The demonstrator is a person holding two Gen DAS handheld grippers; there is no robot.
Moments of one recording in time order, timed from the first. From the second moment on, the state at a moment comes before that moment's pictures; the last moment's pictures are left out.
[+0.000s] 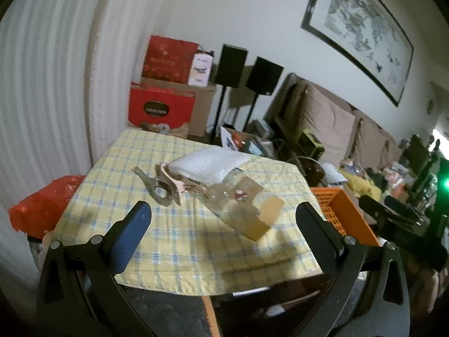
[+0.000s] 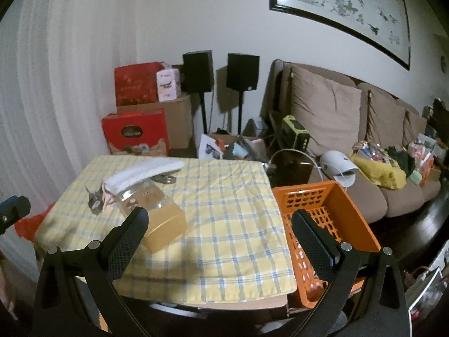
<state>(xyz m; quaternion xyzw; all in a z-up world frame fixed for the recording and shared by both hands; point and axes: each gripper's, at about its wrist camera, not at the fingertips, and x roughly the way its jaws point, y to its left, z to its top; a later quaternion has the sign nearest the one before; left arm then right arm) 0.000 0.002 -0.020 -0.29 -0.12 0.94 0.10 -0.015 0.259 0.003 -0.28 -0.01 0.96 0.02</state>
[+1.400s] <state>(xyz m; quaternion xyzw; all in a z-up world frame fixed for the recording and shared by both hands) -0.063 0.000 -0.097 -0.38 -0.03 0.93 0.01 -0.083 0.175 -0.121 -0.41 -0.06 0.91 -0.11</state>
